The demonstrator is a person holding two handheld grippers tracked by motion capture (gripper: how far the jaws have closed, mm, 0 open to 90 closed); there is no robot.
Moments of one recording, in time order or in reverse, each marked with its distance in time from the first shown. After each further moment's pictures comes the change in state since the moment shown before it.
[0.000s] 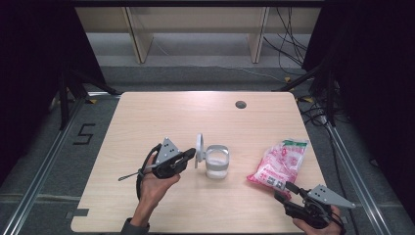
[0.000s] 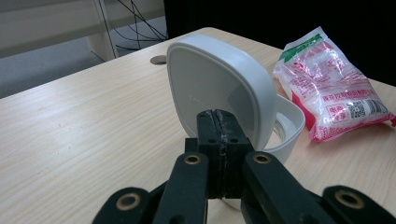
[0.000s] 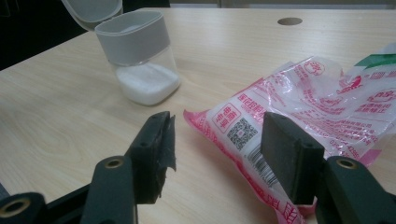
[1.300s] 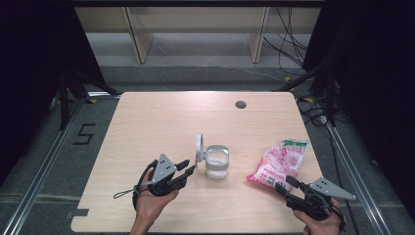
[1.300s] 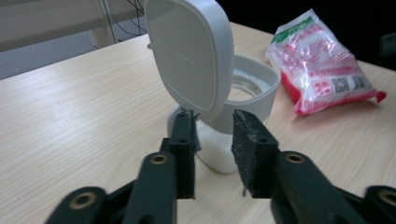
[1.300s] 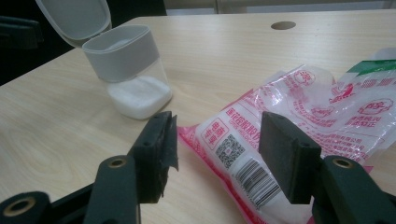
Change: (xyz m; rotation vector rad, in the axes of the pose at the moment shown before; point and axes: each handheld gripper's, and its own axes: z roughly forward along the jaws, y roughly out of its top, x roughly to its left) left arm -0.019 -0.026 -0.023 -0.005 0.007 -0.016; right arm -0.015 0.011 0.008 -0.006 0.000 0.004
